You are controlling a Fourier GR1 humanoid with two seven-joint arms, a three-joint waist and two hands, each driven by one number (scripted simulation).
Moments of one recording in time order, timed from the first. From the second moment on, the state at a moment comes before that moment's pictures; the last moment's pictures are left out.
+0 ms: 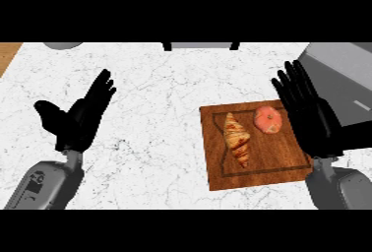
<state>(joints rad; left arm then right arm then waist) -0.28 0.31 -0.20 -1.51 0.28 0.21 0.19 -0.24 -0.24 0.12 -1.67 -0.48 -0.15 0.11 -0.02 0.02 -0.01</state>
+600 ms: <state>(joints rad) -0.27 0.35 -0.31 -1.52 0.17 0.12 0.10 -0.15 -0.52 0.22 -1.49 0.06 -0.31 0.05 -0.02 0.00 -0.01</state>
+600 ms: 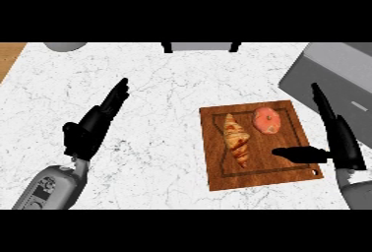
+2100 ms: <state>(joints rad) -0.22 0.28 -0.29 -1.50 0.06 0.02 0.04 -0.25 -0.56 0.38 -1.90 0.49 0.19 0.79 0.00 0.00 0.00</state>
